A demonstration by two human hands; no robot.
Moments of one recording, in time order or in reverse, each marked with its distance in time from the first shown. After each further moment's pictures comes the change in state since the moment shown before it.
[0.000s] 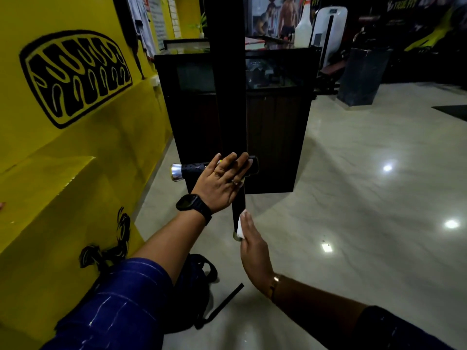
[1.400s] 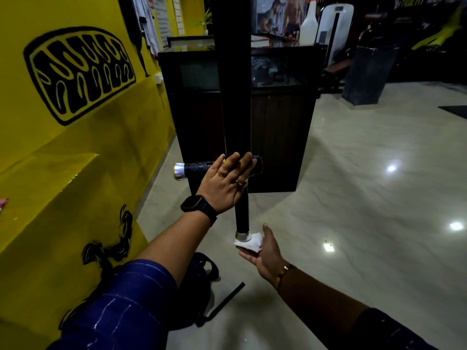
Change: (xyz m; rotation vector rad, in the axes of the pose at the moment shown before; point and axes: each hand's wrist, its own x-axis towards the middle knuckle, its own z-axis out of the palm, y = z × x) left_hand 0.001 0.006 0.001 0.003 0.005 -0.037; right_hand 0.026 0.026 -0.005 1.073 -0.003 1.118
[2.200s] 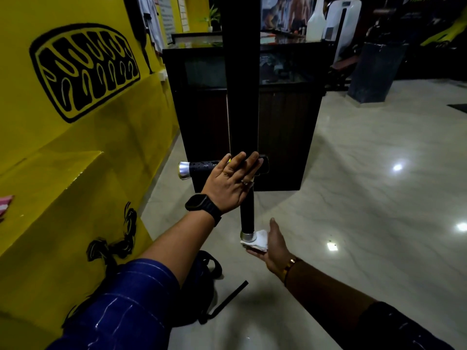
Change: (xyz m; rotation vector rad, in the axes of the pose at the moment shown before) left_hand 0.001 -0.001 0.001 0.006 0.022 0.004; right_hand 0.012 -0.013 0.003 -0.125 0.034 -0.024
